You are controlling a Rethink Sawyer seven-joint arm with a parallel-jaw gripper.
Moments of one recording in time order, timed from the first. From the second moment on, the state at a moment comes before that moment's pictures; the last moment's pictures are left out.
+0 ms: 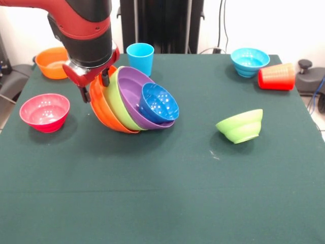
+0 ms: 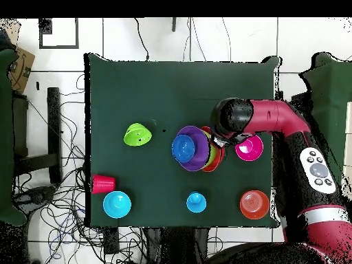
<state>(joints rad) -0.71 -0.52 0.49 1.38 -0.61 1.15 0.84</state>
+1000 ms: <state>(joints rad) -0.71 -0.51 0.47 1.38 -0.63 1.13 0.84</state>
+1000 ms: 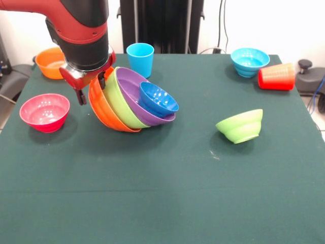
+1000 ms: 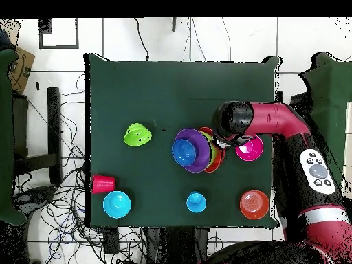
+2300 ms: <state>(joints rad) -0.80 -0.50 0.46 1.40 -0.63 1.06 0.84</state>
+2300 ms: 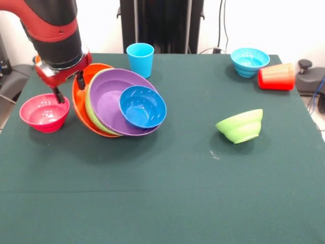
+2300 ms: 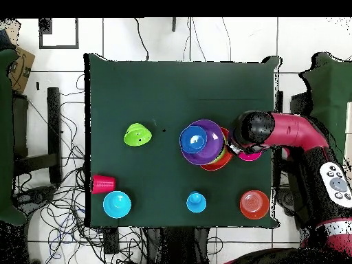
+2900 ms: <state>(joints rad) -0.83 -0.47 0.47 1.43 -0.64 0.91 0.84</state>
